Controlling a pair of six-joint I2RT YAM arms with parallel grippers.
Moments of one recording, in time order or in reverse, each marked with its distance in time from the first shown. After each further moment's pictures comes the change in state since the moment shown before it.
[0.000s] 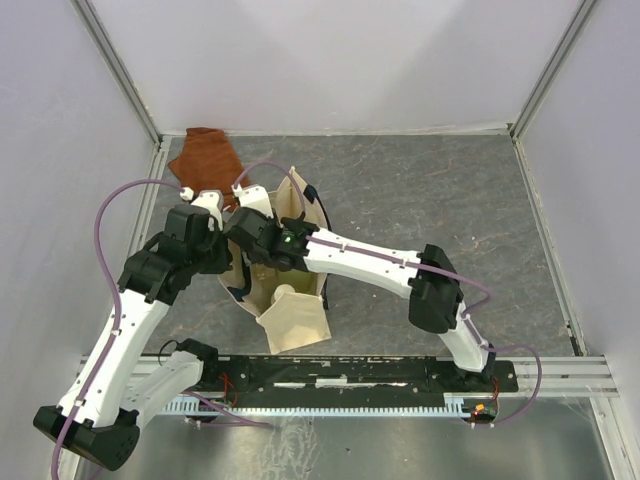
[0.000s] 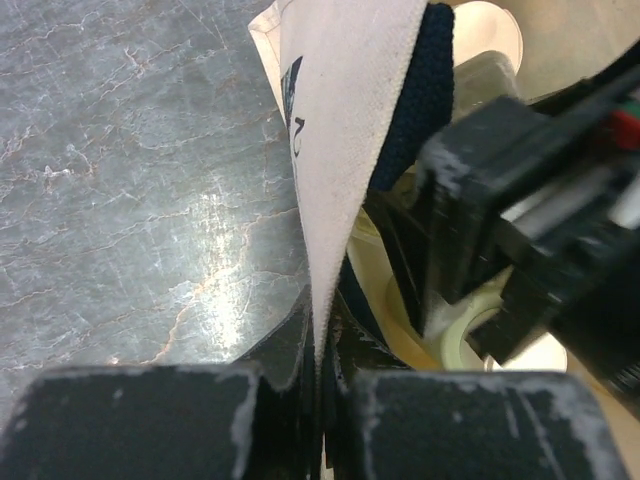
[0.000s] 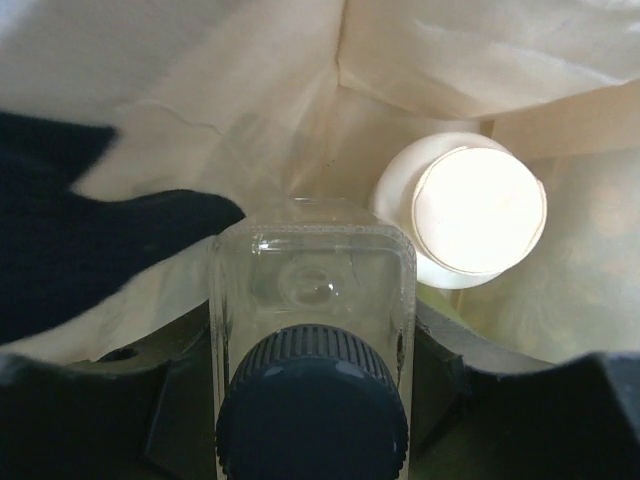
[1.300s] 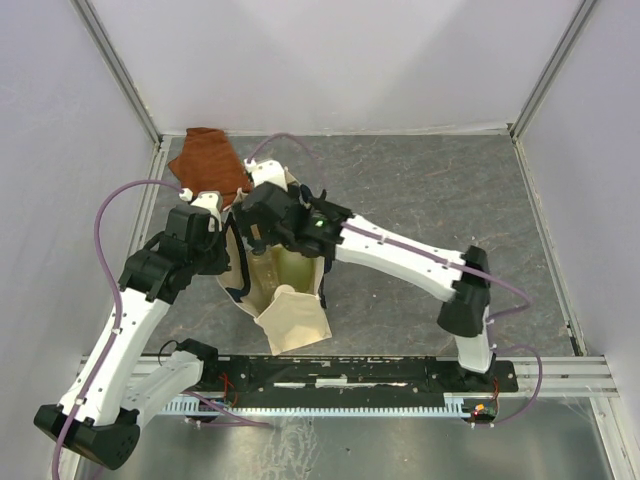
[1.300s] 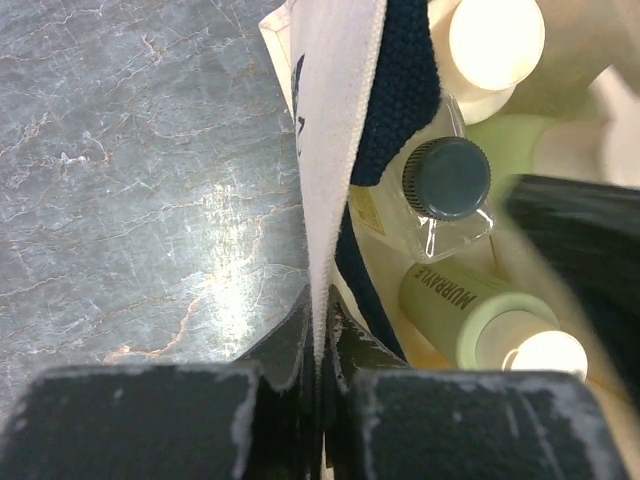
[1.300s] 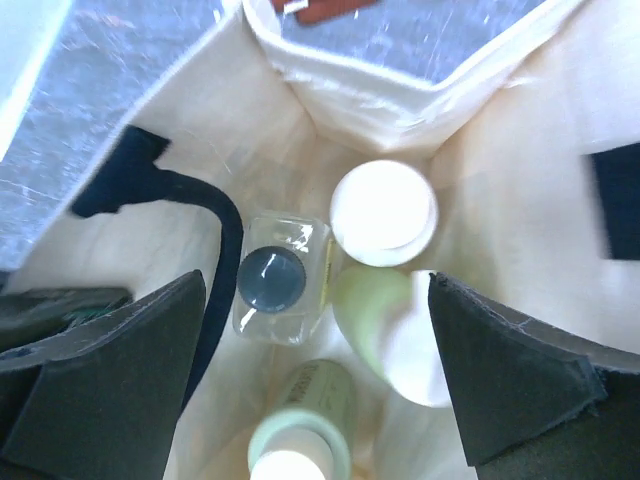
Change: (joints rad) left arm 0.004 0.005 -0.002 -0.022 -0.031 -0.001; right arm -0.034 -0.118 -0.006 -0.034 -0.037 -0.068
